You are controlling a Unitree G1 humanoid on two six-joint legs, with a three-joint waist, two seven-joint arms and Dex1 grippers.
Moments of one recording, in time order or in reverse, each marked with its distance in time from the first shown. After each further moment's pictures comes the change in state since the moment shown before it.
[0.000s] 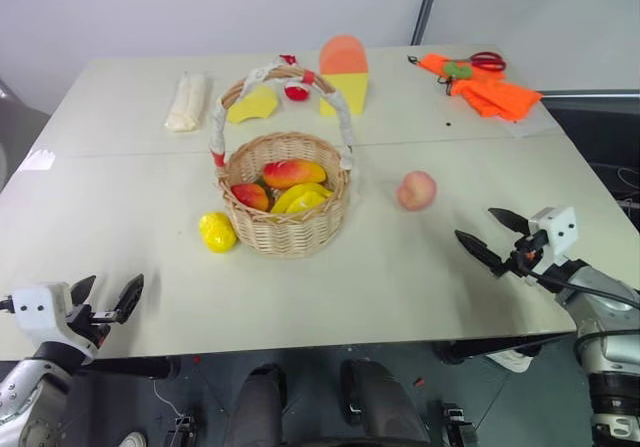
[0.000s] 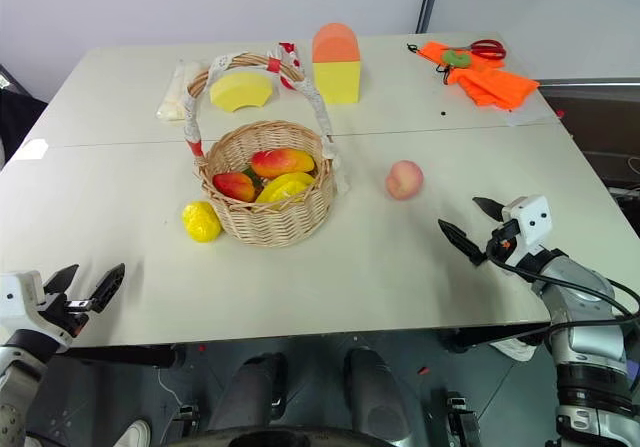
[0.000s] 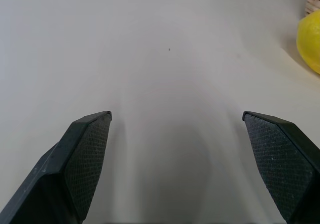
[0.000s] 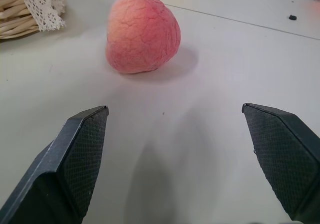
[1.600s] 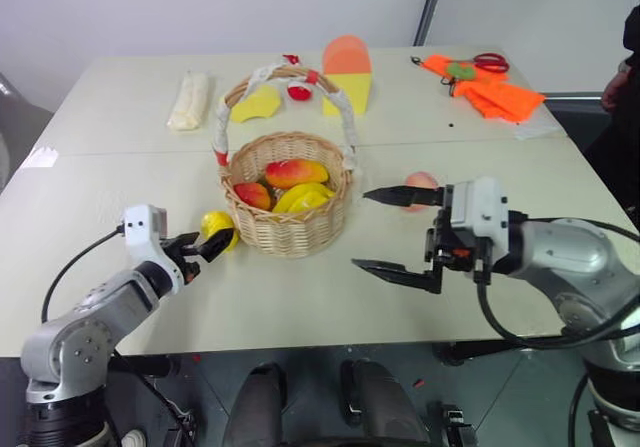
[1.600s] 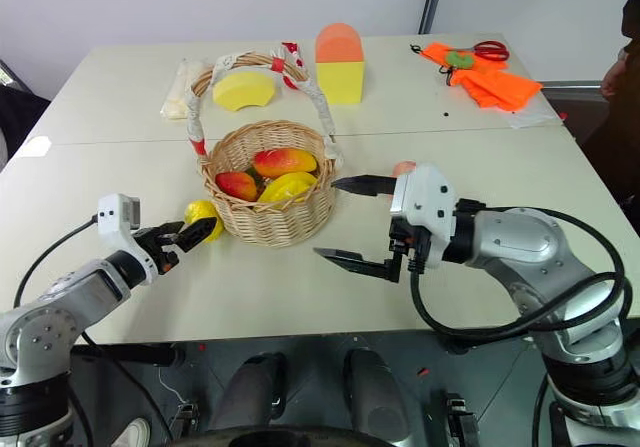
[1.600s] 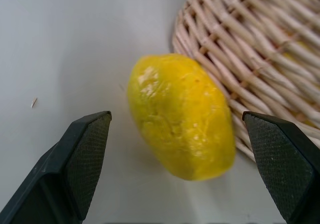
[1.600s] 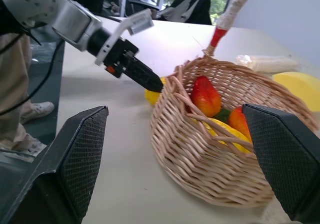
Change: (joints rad) left arm -0.444 0.017 -0.197 -0.126 -0.377 0.673 0.378; right arm -0.200 -0.125 0.276 -0.815 0.262 0.445 0.024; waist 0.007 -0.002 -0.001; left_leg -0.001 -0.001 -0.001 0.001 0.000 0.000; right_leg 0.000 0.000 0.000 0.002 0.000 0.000
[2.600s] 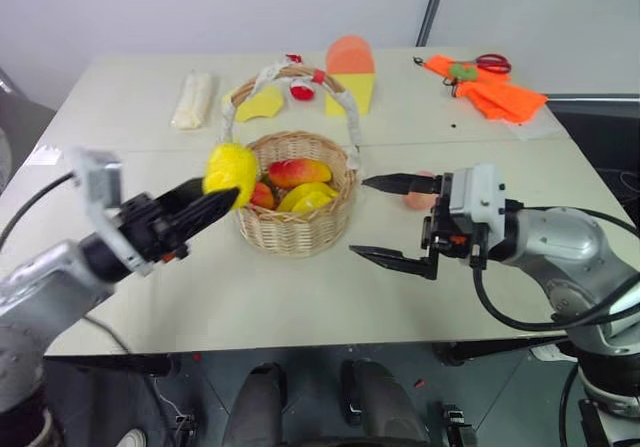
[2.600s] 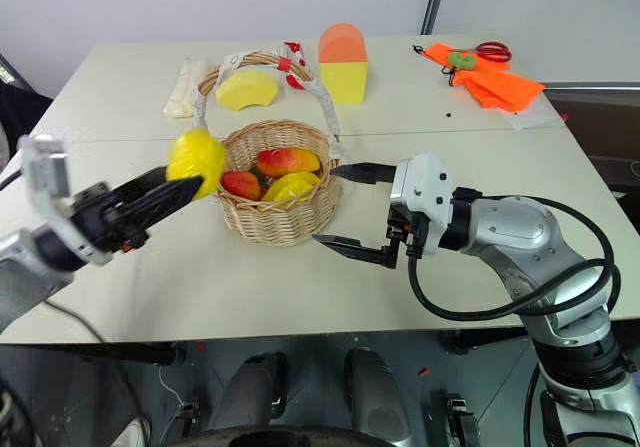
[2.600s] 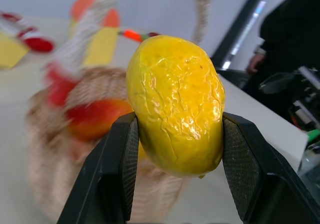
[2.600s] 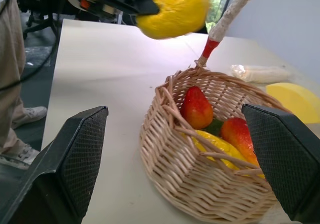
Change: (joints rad) left arm -0.123 0.227 0.077 -0.245 -0.346 -0.051 -0.222; right arm -0.061 0.027 0.023 0.080 -0.028 -0.056 0.015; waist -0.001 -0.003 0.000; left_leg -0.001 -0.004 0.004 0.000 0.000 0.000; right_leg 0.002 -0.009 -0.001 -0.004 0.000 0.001
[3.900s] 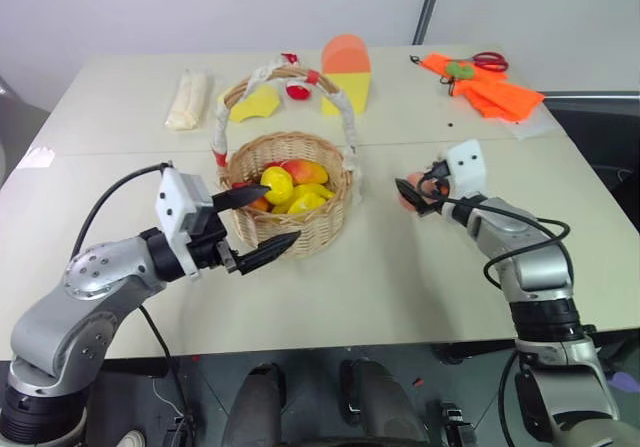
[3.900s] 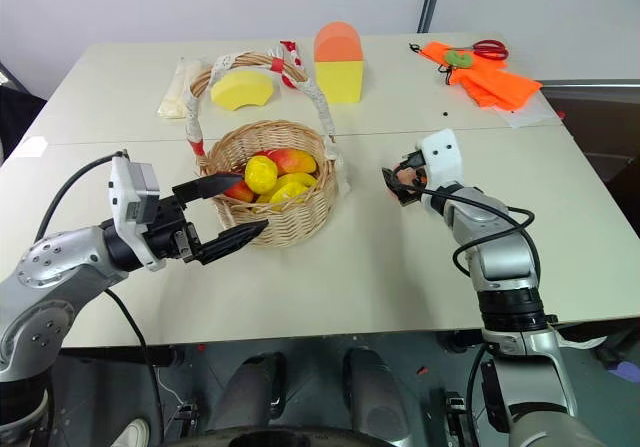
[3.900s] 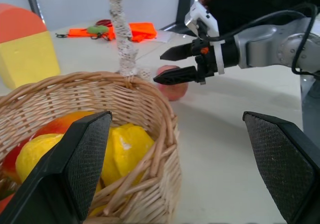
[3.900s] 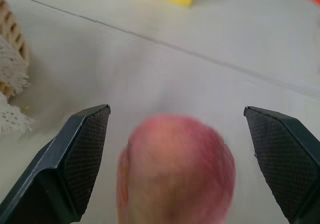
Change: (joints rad) left arm 0.037 0.005 -0.289 -0.020 0.491 -0.305 -0.365; right arm -0.121 0.263 -0.041 0.577 -0.363 0.164 -0.535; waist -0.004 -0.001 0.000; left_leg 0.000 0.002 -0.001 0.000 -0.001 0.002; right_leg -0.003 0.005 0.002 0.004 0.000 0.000
